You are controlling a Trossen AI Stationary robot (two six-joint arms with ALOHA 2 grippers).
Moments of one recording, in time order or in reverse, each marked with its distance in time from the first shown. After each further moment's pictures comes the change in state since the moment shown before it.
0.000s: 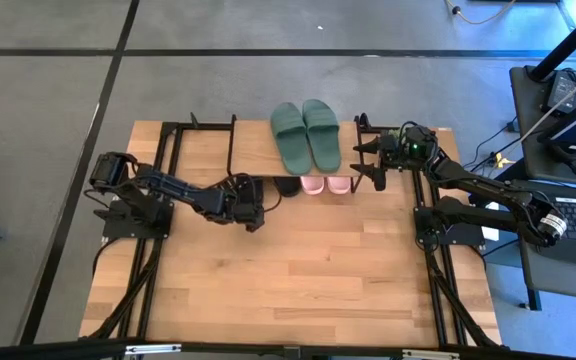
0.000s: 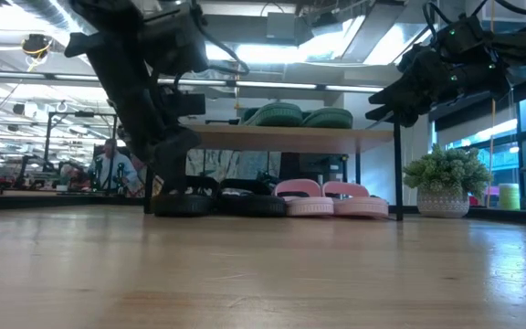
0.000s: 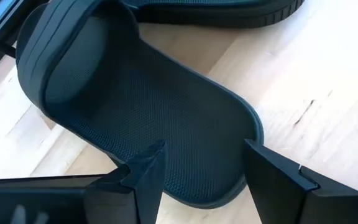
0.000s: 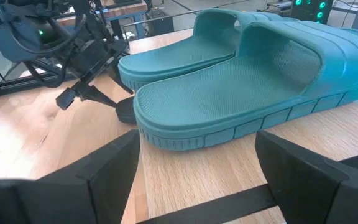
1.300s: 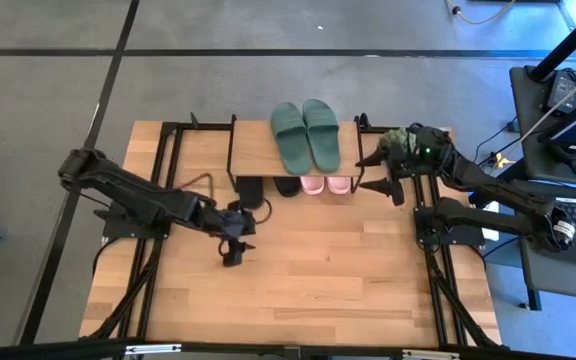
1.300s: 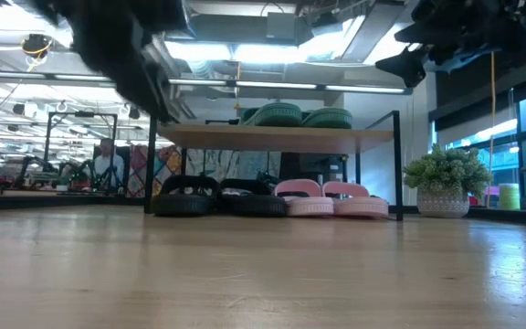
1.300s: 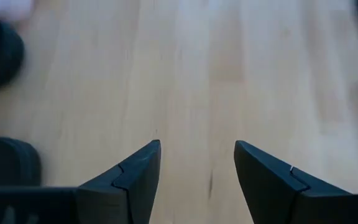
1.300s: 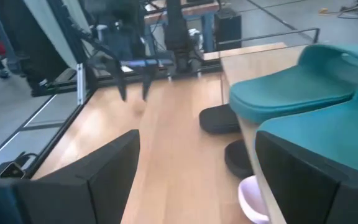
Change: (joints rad) left arm -0.190 -0.300 0.001 0.069 0.505 0.315; right arm 0.181 -0.189 0.176 -0.344 -0.106 0.031
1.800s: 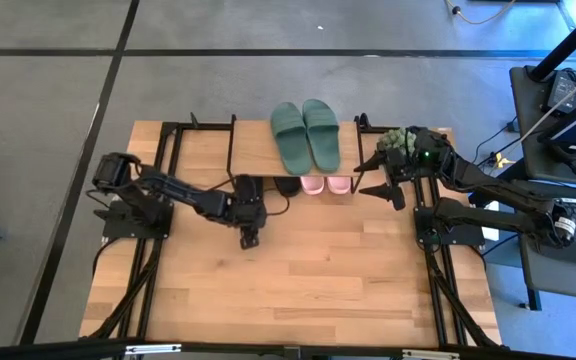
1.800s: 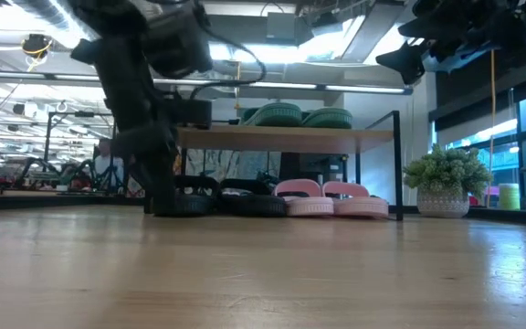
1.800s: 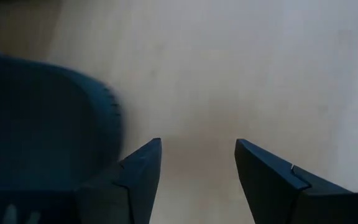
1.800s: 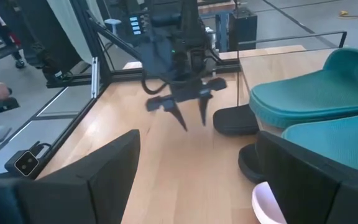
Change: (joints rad) left arm 0.174 0.324 -0.001 0.010 -0.124 -0.007; right arm 0.067 0.000 0.000 0.002 0.002 -0.023
